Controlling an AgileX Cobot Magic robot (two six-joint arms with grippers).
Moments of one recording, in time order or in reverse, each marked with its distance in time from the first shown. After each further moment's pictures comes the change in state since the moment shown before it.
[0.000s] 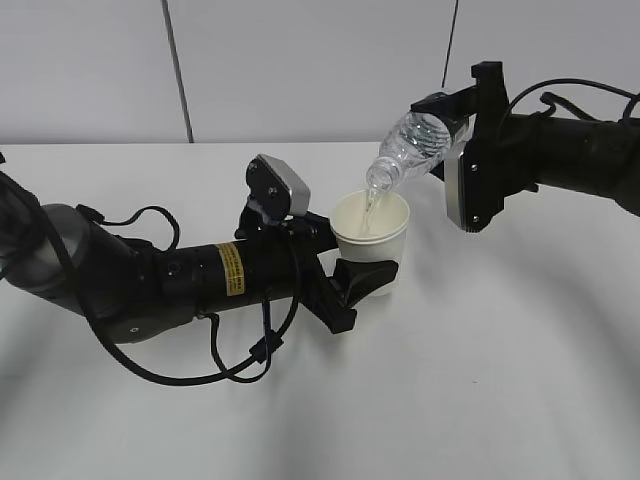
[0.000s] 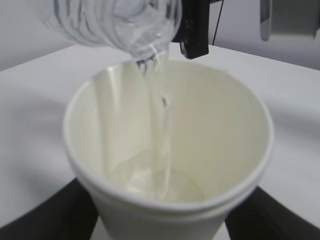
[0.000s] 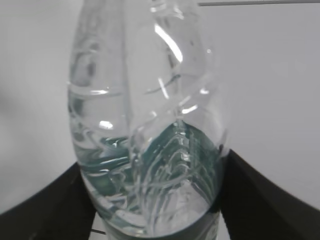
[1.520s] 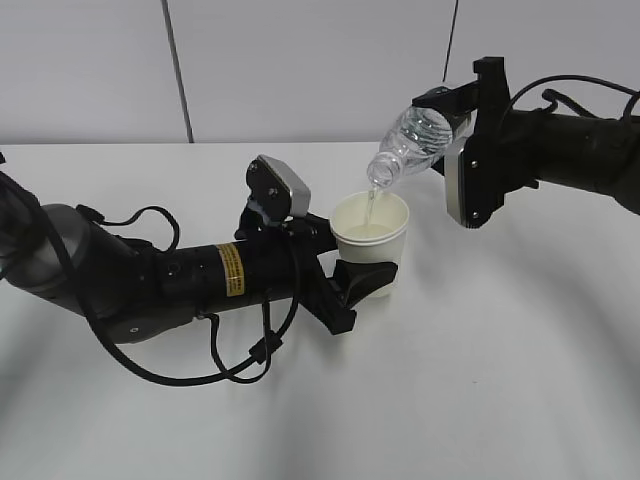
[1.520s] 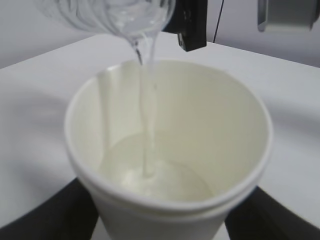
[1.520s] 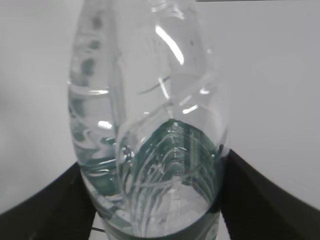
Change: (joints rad) left arm 0.000 0.000 0.000 0.000 0.007 0.000; right arm 0.000 -0.002 -0.002 0.029 -0.003 -0.029
